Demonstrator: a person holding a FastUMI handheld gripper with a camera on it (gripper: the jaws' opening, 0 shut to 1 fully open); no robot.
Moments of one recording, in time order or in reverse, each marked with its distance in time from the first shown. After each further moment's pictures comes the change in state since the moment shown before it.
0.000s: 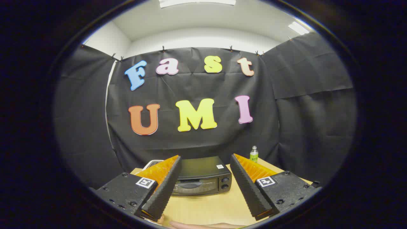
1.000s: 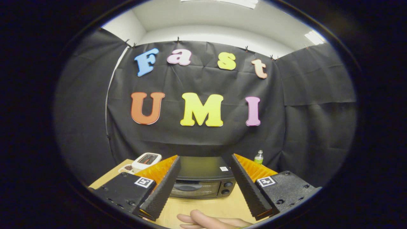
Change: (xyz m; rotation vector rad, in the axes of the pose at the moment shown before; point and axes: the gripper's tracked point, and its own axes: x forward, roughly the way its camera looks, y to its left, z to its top) arm 0.083 0.025 -0.049 -0.161 0.004 0.005
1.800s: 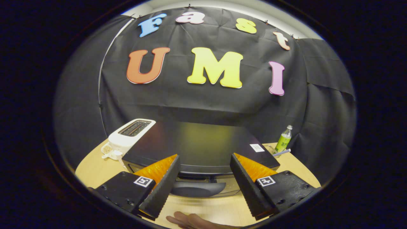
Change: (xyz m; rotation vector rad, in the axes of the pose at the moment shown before) arm 0.154 0.051 -0.146 -0.061 0.314 0.070
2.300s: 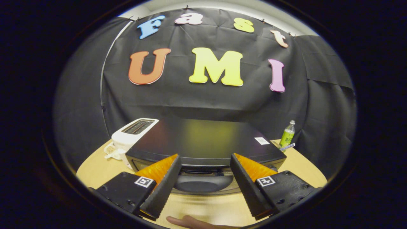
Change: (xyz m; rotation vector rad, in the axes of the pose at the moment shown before) arm -0.008 0.017 -0.026 0.026 0.021 0.046
